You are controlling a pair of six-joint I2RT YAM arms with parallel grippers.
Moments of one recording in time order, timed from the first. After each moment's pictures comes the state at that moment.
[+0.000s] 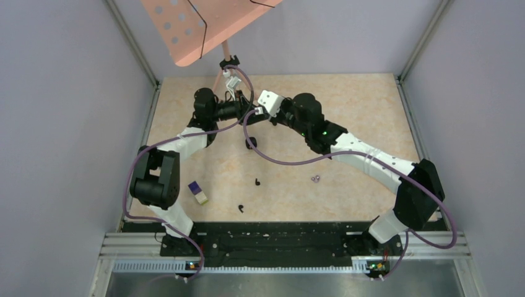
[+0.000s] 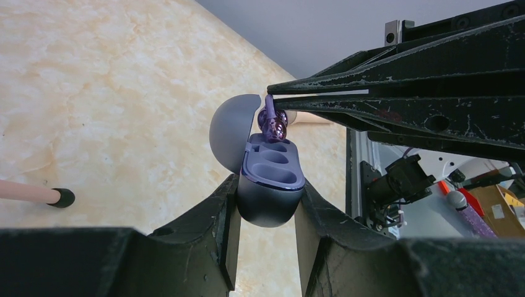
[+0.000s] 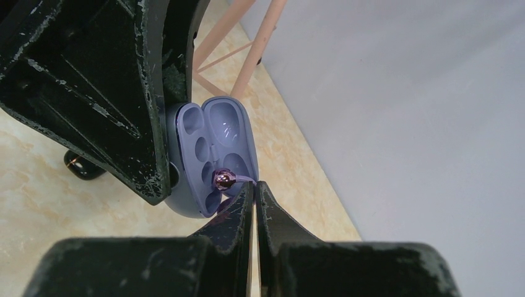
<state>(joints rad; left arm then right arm) -0.25 1.71 1.07 0.67 1.08 -0.60 0.77 1.53 1.25 0.07 0.08 -0.69</state>
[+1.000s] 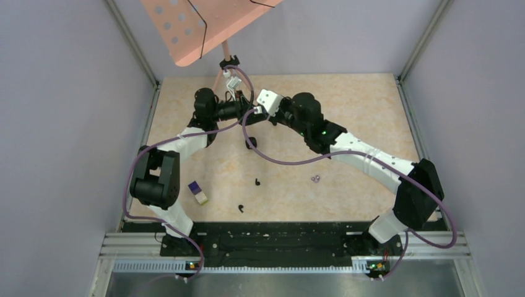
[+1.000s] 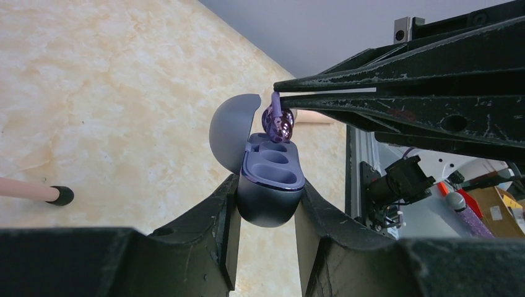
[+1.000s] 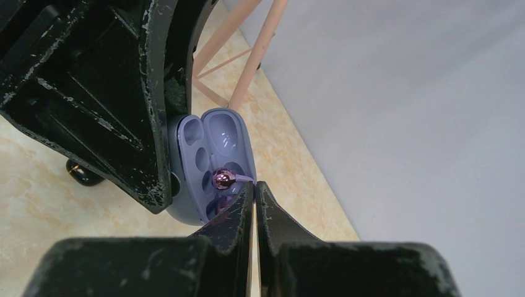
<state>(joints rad) -0.25 1.71 1.07 0.66 1.08 -0.60 0.77 1.54 1.27 0.07 0.09 -0.68</state>
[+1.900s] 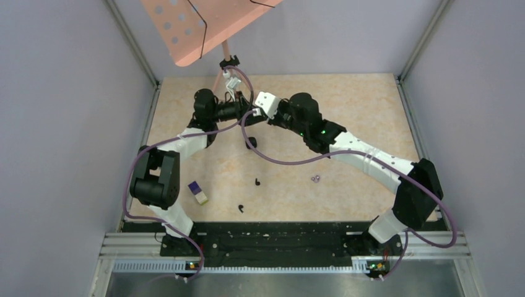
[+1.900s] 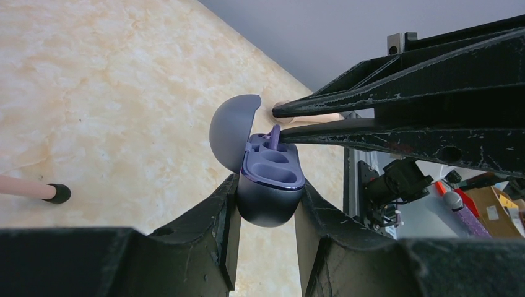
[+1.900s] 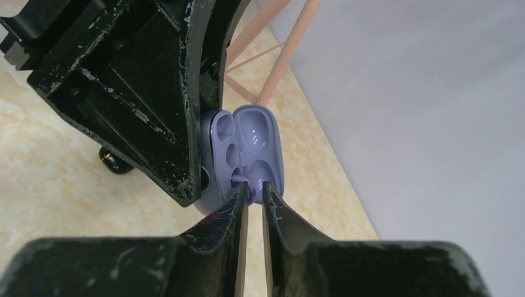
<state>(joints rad) -0.25 1.71 1.07 0.68 1.08 -0.62 0.78 1.55 1.27 0.01 0.04 -0.66</state>
